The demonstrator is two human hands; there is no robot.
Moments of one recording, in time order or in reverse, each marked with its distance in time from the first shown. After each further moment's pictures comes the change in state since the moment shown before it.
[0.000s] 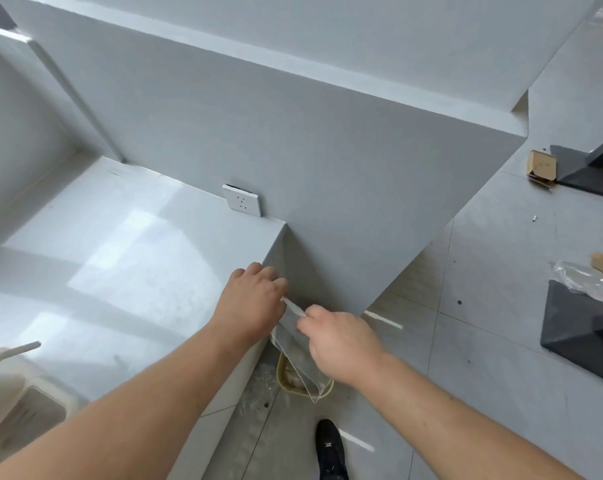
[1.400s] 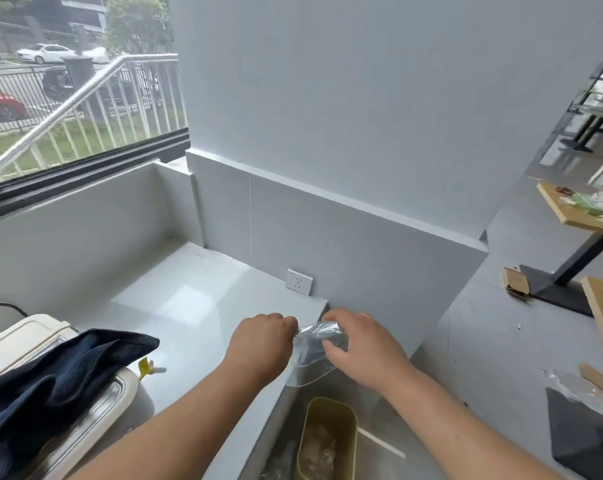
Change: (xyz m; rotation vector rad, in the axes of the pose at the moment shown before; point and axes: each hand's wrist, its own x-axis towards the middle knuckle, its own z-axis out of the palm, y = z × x) left_hand -0.143 -0.084 -0.114 -0.113 0.309 -0.090; right_hand -0.025 -0.146 -0.128 0.182 0.387 0.130
